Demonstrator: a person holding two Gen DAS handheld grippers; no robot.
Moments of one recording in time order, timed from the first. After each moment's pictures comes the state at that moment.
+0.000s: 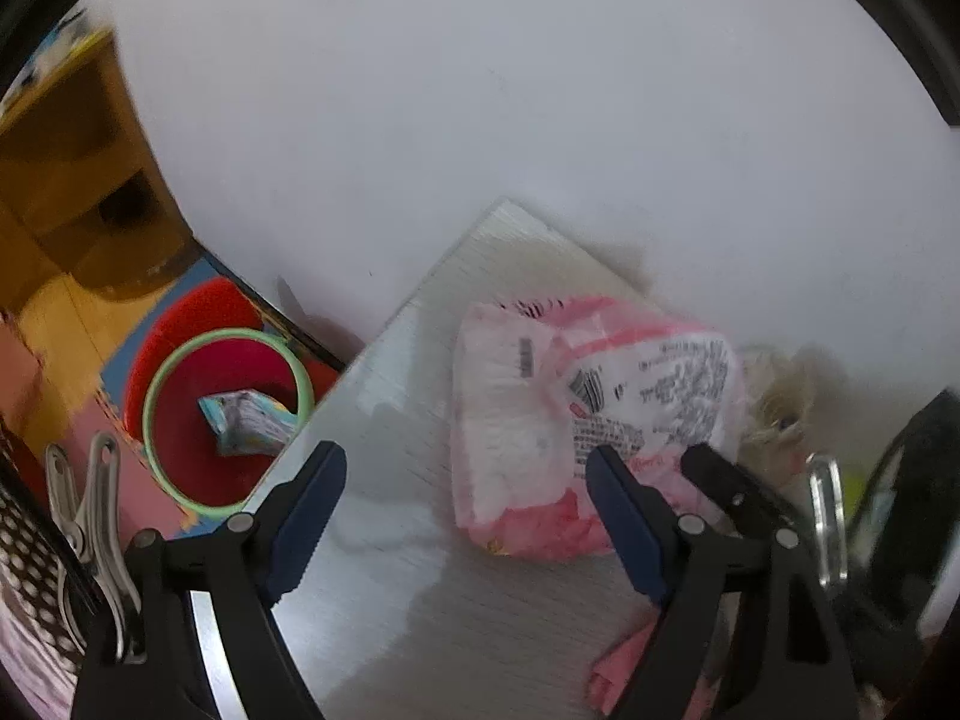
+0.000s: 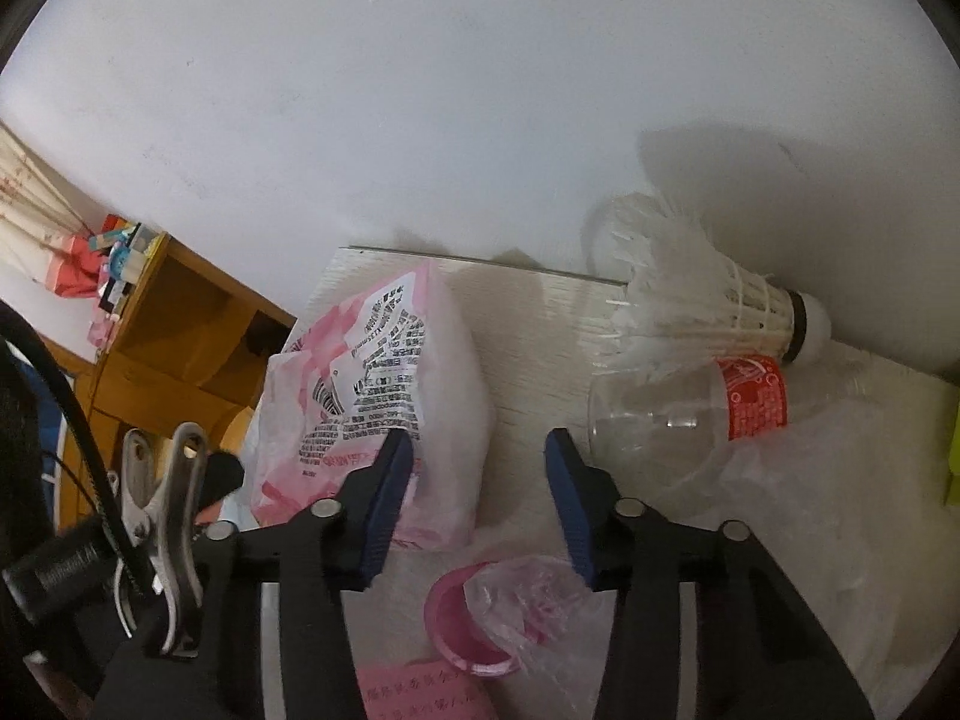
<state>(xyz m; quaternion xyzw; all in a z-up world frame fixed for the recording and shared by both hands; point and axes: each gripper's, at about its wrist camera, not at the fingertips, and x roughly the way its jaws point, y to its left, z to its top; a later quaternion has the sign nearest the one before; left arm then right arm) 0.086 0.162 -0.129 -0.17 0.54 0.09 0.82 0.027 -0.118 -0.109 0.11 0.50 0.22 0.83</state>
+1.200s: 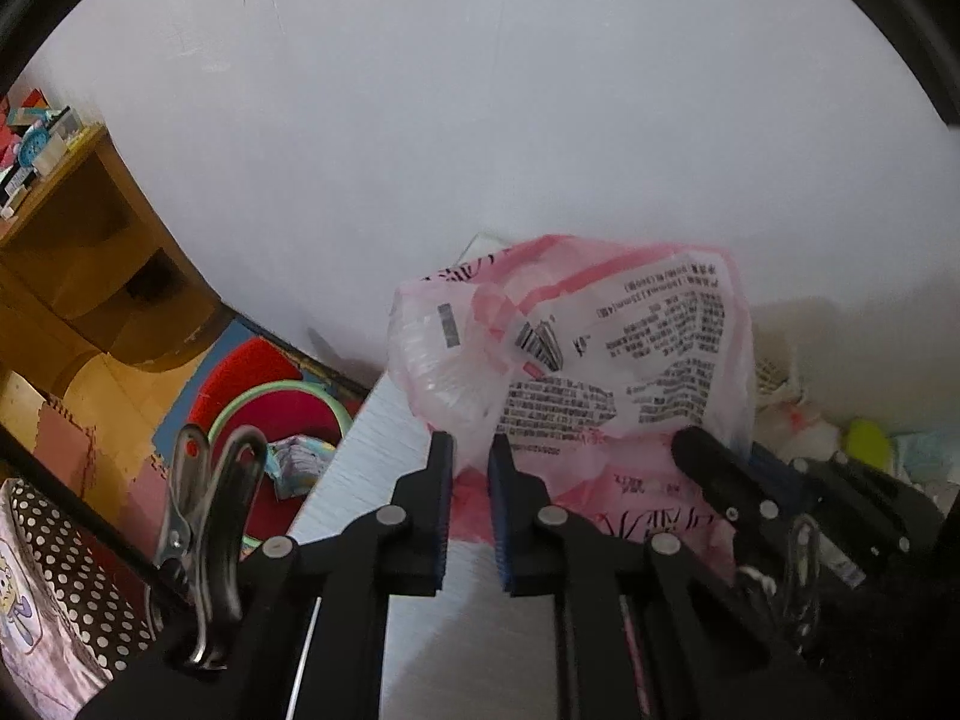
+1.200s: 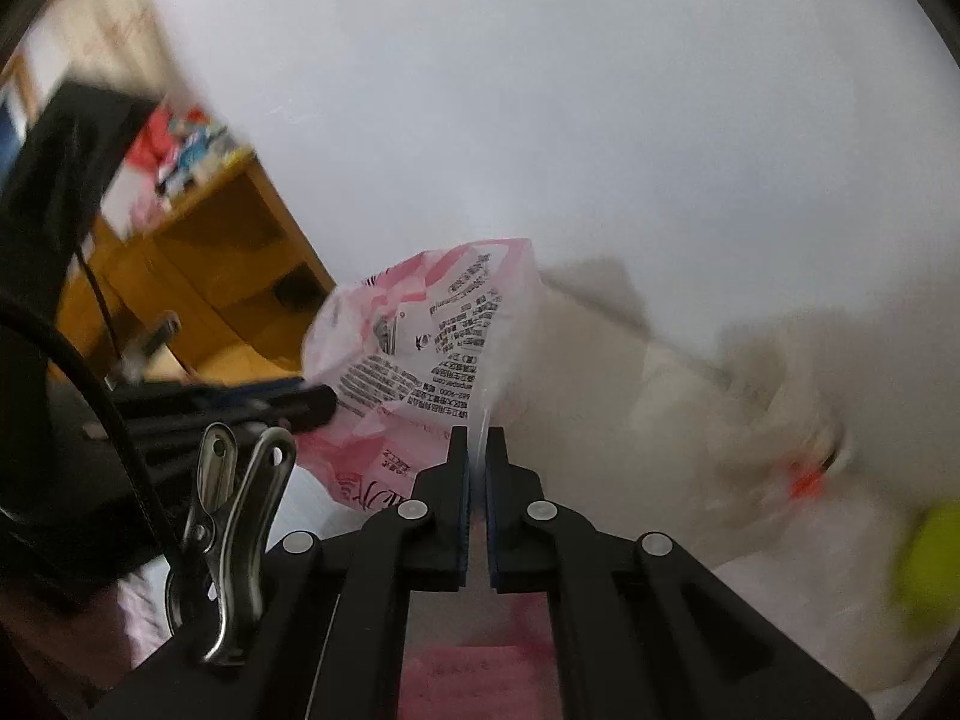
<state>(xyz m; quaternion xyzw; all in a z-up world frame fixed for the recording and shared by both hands) 0.071 0.134 -0.086 -0.08 0.53 0.10 0.84 -0.027 -0.051 -0.060 -0.07 0.39 0.30 0.87</state>
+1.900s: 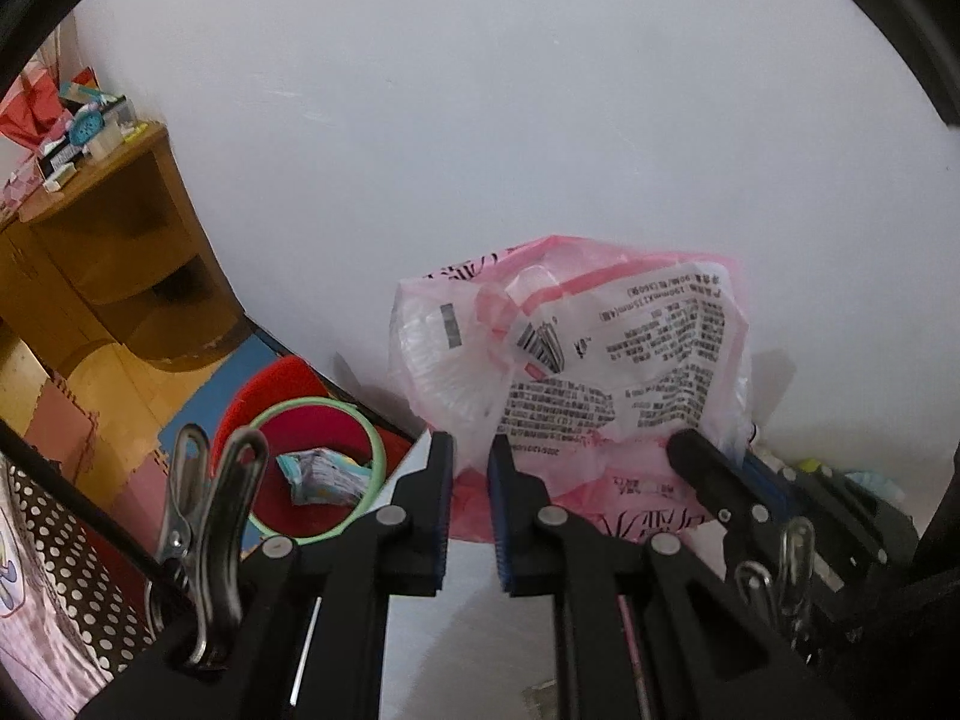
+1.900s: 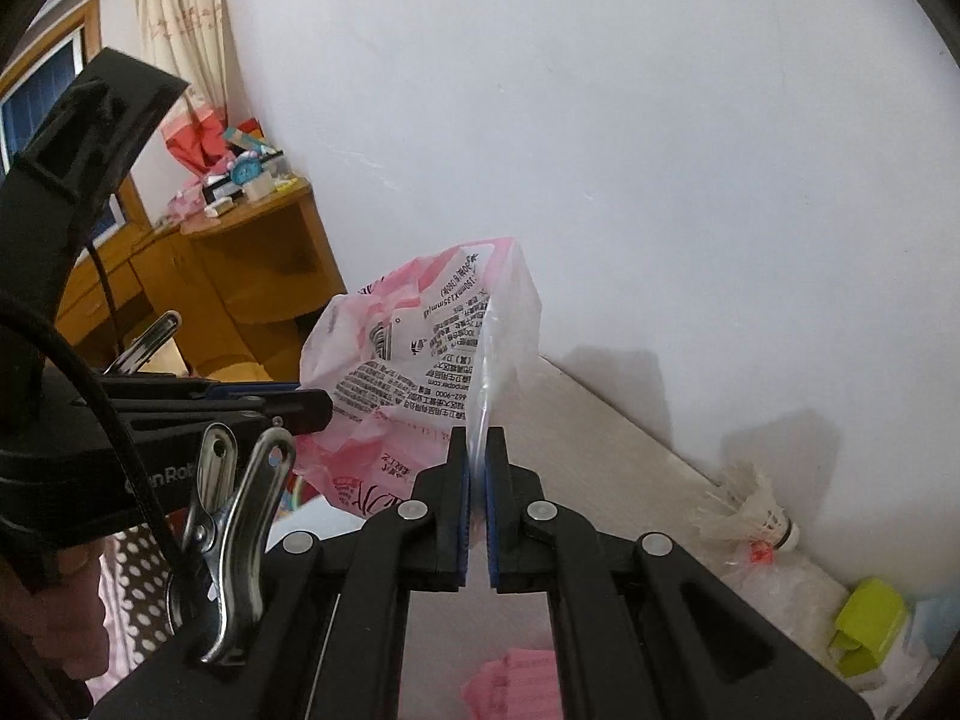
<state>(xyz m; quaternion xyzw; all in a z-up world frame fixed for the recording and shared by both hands) 0.011 0.158 -0.013 -0.12 0.47 0.13 0.86 -0.075 -0.041 0.000 -0.08 0.31 0.33 0.89</state>
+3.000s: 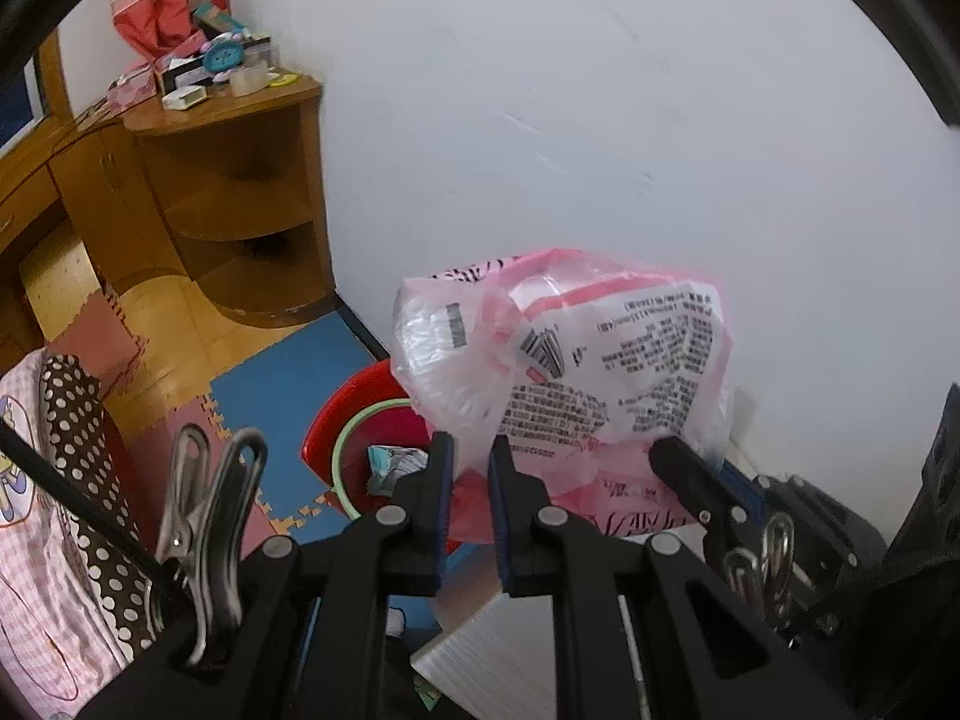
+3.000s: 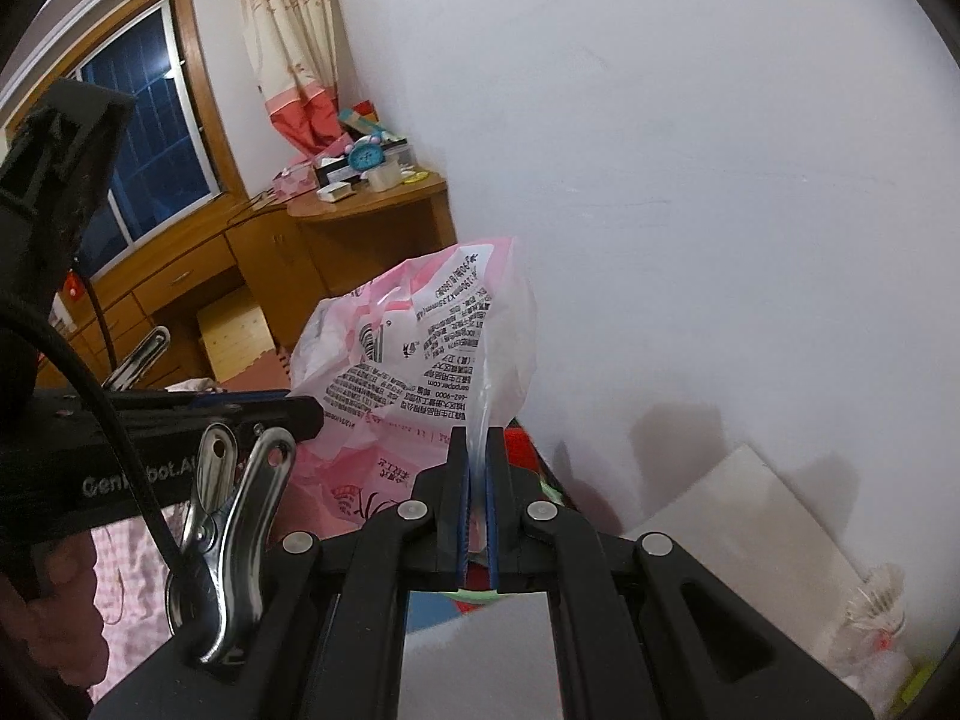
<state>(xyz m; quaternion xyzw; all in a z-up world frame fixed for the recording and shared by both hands) -0.083 0.274 0.047 -0.21 0.44 0.23 0.84 -0.111 0.090 0.029 -0.10 0.31 0.44 0.84</state>
